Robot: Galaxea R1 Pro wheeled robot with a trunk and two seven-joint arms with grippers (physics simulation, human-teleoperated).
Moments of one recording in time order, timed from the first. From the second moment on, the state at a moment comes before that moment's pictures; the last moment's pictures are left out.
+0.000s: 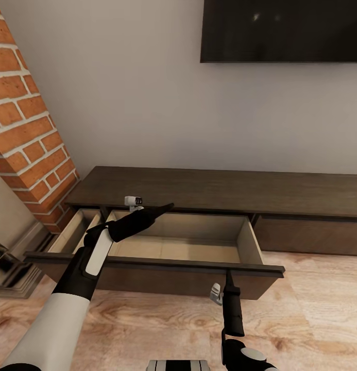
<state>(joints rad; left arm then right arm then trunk) -0.75 -0.02 -0.06 -1.18 0.64 0.67 -1.08 -0.52 0.09 0.50 -0.31 1.00 0.35 -1.15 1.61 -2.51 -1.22</state>
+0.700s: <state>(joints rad) -0.75 -0.02 -0.06 -1.18 0.64 0.67 -1.08 -0.52 0.09 0.52 -0.31 1.01 0.34 -1.12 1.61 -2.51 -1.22</state>
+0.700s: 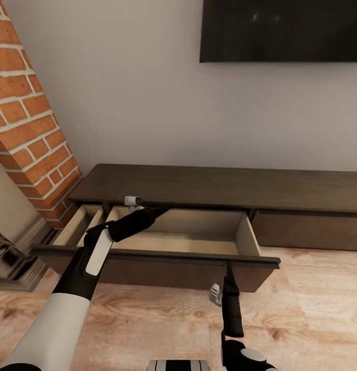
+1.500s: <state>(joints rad) -0.75 -0.02 -0.05 -1.16 0.64 0.65 -1.08 -0.52 0.08 0.52 -0.31 1.01 0.34 -1.11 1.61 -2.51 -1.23</state>
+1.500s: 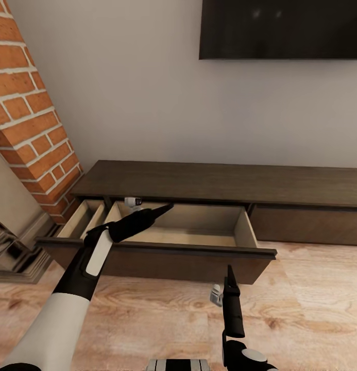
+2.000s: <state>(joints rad) -0.75 -0.02 -0.05 -1.11 0.64 0.65 -1.07 -0.52 0.08 0.51 -0.32 0.99 0.32 -0.93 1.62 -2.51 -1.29</state>
